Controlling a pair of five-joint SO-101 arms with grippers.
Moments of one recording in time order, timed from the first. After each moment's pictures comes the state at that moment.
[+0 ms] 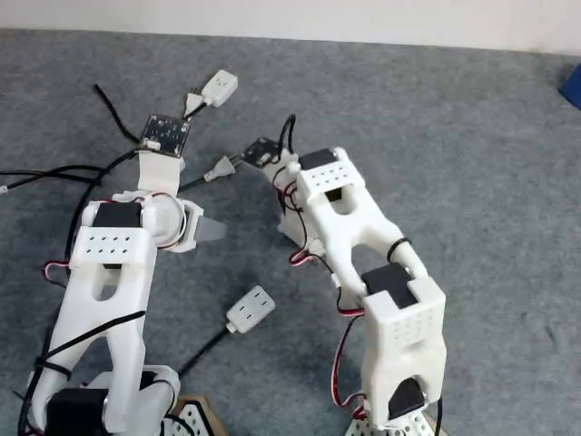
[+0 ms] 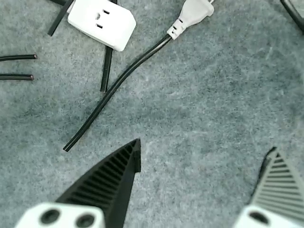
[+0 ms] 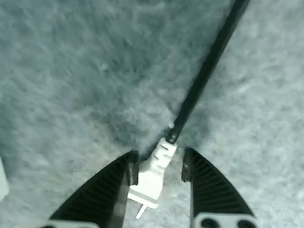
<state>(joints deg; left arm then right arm) -6.9 -26.2 42.9 54.5 -11.1 -25.6 25.5 -2.1 70.8 31.0</state>
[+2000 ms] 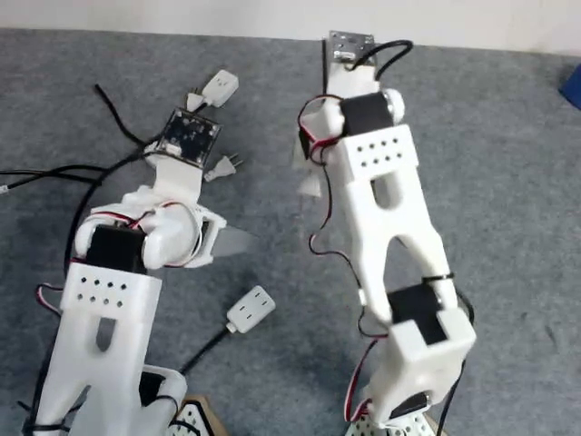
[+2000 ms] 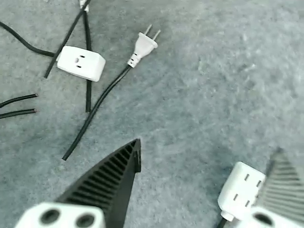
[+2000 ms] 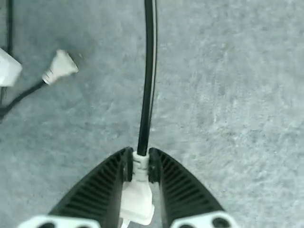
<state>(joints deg) 2.9 -43.5 36.1 71.2 -11.1 -23.7 11.3 -29.0 92.4 -17.8</state>
